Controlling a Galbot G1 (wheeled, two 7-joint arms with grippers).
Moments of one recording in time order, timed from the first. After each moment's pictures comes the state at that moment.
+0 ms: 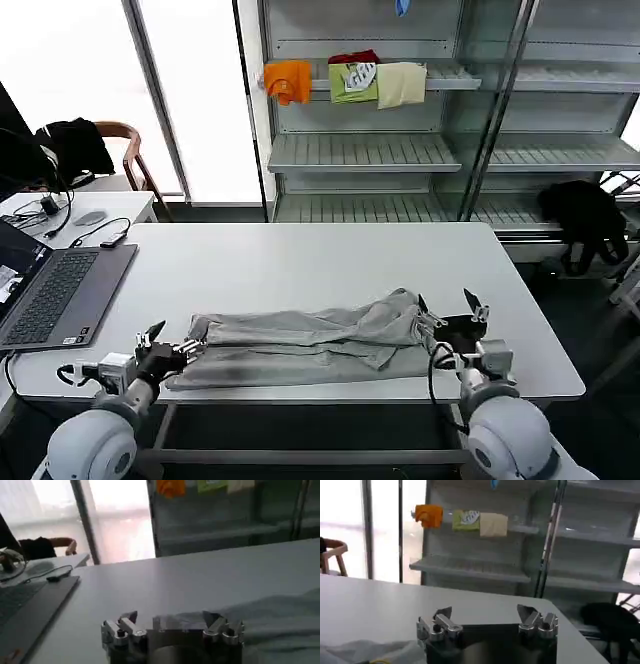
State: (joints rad) left arm 1.37 -0.96 -0.53 -2.12 -0.61 0.56 -0.25; right arm -1.26 0.94 0.33 2.17 0.53 -0.37 0.44
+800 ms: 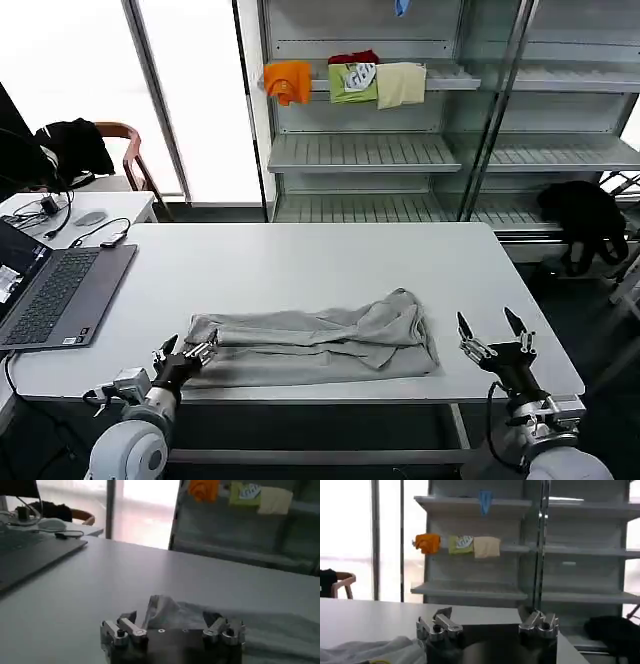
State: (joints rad) left arm 1.32 -1.16 -0.51 -1.95 -0.65 0.41 -0.28; right arm -1.53 0.95 0.59 2.14 0.52 -0.05 0.21
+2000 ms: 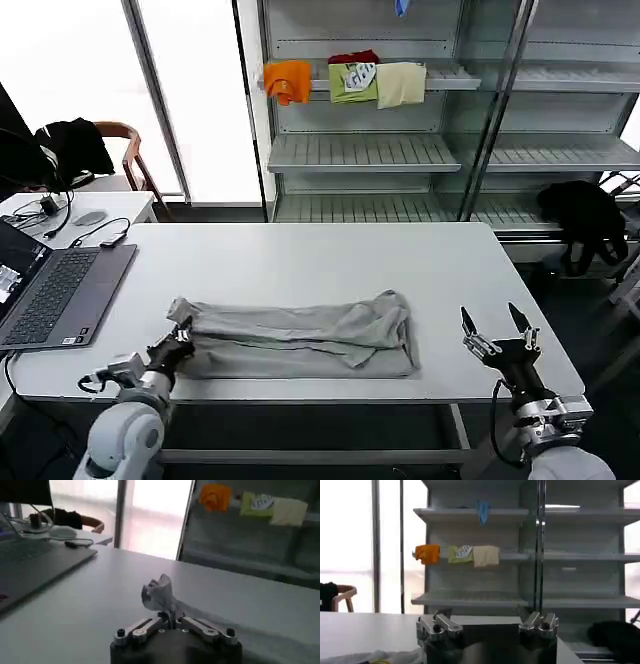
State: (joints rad) left arm 1.23 -1.12 -0.54 -1.91 -0.68 0.40 -0.30; right arm -1.51 0.98 0.59 2.13 0.53 -0.03 0.19
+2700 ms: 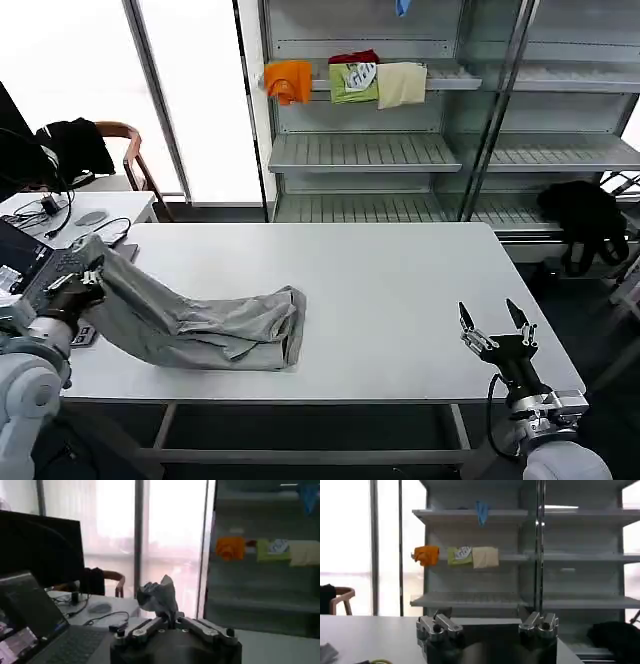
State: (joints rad) left arm 1.19 -0.89 -0.76 -2.04 -0.82 0.52 -0.28; right arm -1.49 0.99 0.58 2.13 0.52 -0.04 0.20
